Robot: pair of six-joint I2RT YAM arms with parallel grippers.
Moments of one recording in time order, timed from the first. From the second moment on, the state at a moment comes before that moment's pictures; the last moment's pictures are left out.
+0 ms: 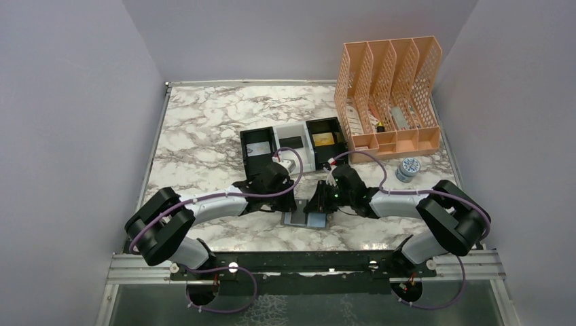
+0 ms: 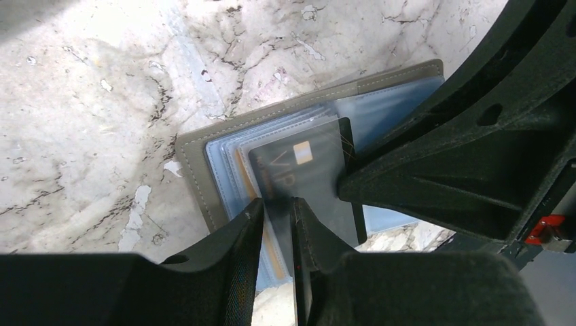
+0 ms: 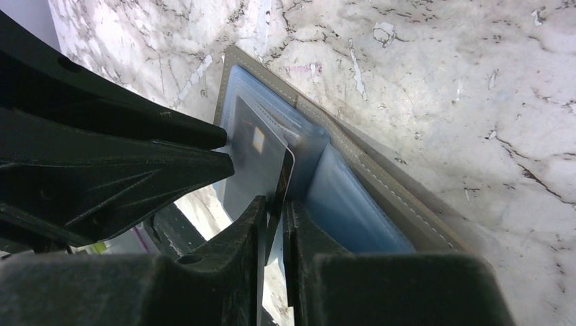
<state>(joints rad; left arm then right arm) -0.84 1.43 0.64 -0.06 0.12 -0.63 0.74 1.49 0.48 0.29 -0.36 0.83</state>
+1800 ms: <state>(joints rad) -0.85 1.44 0.66 -0.12 0.04 -0.61 0.71 1.55 0.46 0.33 -0.49 0.92</state>
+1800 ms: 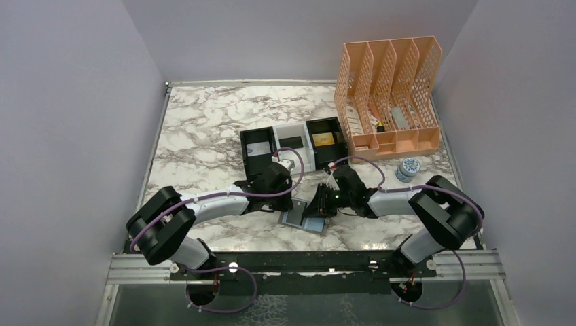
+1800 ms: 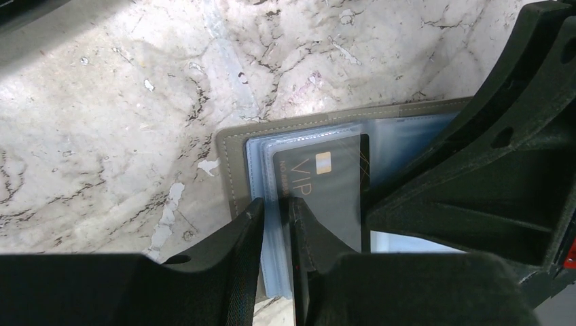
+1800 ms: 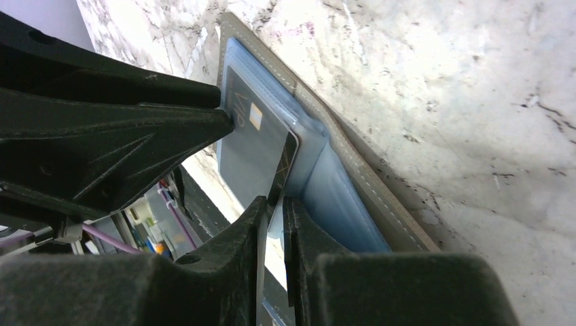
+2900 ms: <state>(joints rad) -0.88 1.45 0.66 -0.12 0.04 -0.54 0.70 1.59 0.44 0.40 -0.50 1.00</state>
